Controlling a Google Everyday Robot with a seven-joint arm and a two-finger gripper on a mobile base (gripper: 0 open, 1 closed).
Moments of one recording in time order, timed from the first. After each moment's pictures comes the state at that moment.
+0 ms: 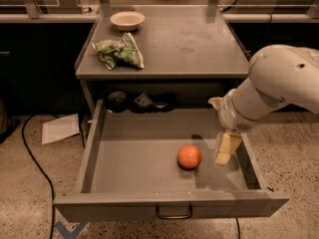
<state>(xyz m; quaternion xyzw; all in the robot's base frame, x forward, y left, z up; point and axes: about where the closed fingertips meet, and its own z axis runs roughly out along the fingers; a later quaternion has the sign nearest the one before) 0.508 -0.159 0.770 -0.68 0.71 0.01 0.19</state>
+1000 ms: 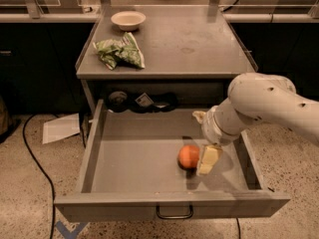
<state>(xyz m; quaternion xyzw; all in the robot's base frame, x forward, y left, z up) 0.517 -0.120 0.711 -0.69 0.69 0.04 0.21</state>
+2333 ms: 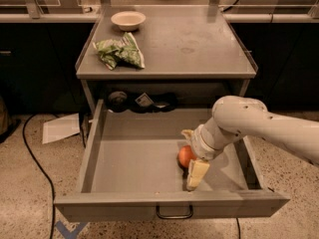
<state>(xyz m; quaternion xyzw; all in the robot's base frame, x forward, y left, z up) 0.514 -0.094 0.627 -0.71 0.68 0.10 0.19</state>
